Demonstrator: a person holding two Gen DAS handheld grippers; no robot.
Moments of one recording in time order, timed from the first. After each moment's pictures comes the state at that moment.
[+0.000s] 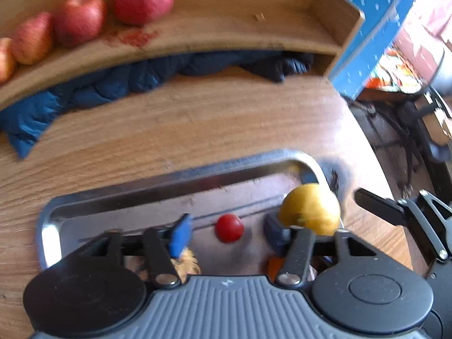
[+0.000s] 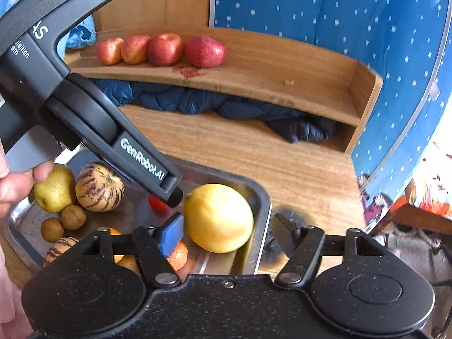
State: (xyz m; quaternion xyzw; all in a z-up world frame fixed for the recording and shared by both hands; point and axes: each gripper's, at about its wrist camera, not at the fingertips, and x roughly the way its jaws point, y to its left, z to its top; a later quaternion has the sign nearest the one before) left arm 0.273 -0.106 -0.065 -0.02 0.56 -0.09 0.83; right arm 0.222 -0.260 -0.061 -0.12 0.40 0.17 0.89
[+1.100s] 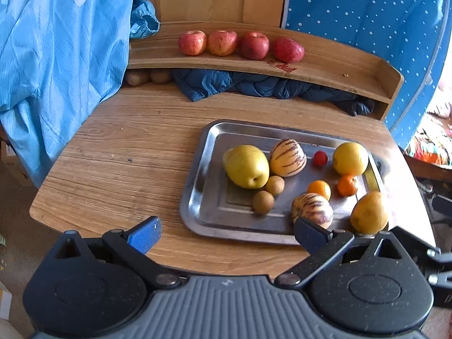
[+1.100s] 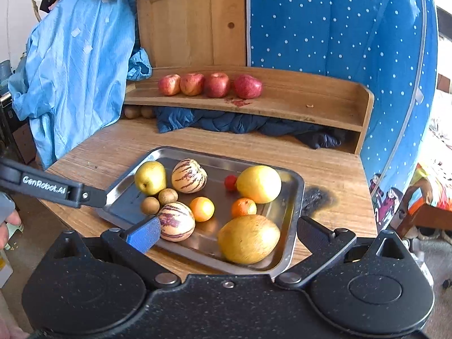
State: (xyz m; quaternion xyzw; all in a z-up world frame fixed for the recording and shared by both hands) left arm 0.055 -0.040 -0.016 -0.07 0.44 0.11 0.89; right arm 0.098 -0.272 -0.005 -0.06 0.36 0.23 0.90
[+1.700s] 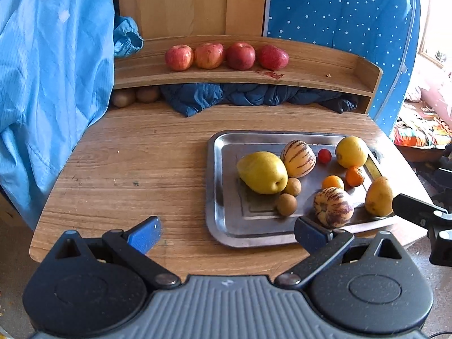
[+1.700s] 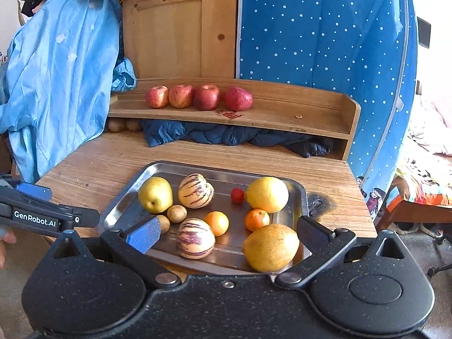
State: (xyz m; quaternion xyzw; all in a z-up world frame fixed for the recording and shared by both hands) left arm 0.042 0.008 -0.026 -0.03 0.41 0.04 0.91; right arm 0.072 -0.218 0.005 -0.05 0.33 0.16 0.93
